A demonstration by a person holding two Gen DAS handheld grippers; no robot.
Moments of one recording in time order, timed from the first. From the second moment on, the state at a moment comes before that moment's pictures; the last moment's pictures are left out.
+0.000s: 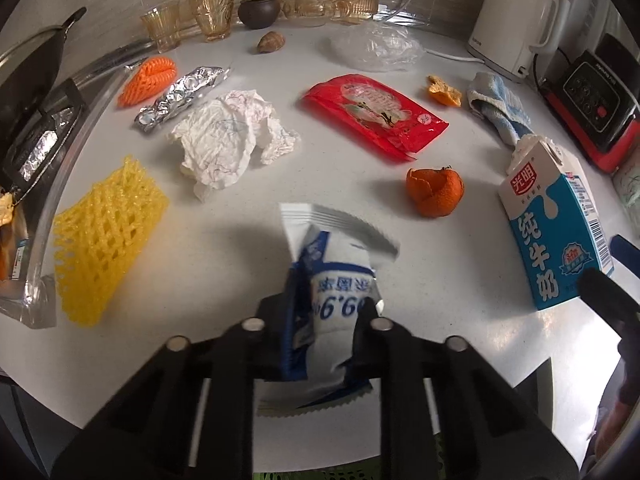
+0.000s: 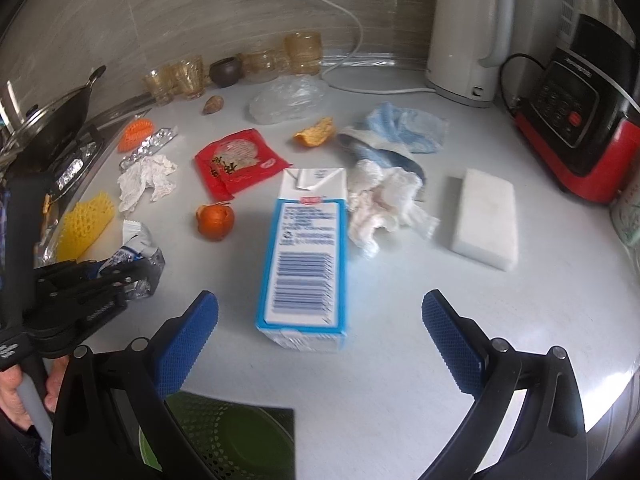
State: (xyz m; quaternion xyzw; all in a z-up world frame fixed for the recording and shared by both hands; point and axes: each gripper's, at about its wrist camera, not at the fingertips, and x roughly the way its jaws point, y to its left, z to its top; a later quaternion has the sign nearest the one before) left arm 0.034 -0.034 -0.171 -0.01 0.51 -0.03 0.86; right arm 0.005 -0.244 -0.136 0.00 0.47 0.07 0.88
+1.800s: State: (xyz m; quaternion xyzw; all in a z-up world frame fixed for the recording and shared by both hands) left arm -0.133 0.111 -0.096 0.05 0.48 -0.15 0.86; right arm -0.225 -0.138 -0.137 0.07 0.52 -0.01 0.85
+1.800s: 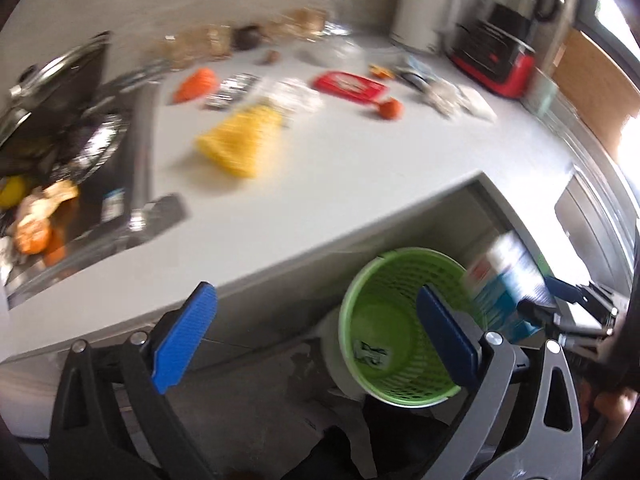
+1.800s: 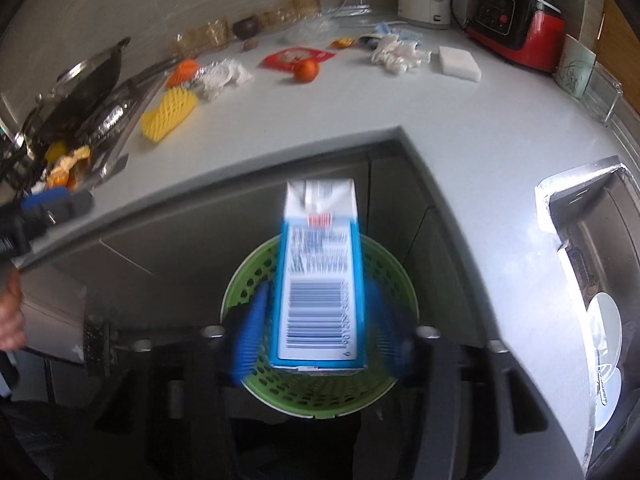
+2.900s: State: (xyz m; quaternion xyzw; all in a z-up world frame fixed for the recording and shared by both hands) left arm 0.046 0.089 -0.139 0.02 0.47 0.01 0.88; right arm -0.017 -0.183 -0.098 0.02 0.47 0.10 0.87
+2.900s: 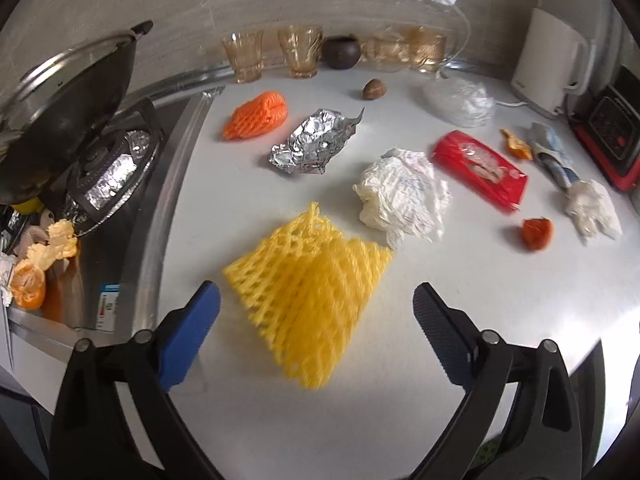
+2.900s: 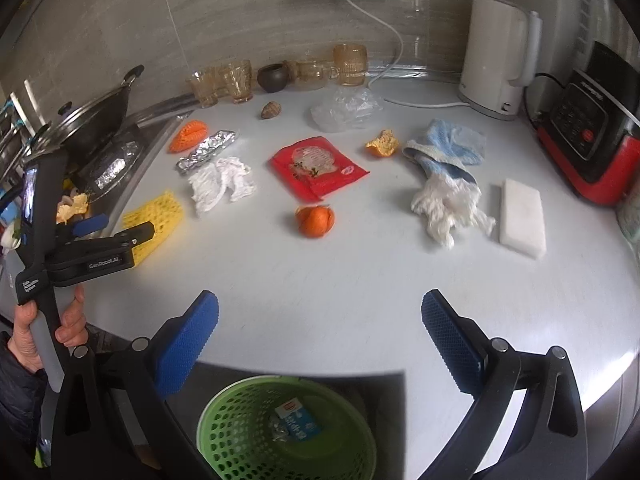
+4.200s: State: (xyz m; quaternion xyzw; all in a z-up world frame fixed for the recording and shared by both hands) left arm 0.002 0.042 -0.119 -0.04 0.50 0.03 0.86; right arm 0.092 -0.151 -0.178 -0.04 0.51 0.15 0.85
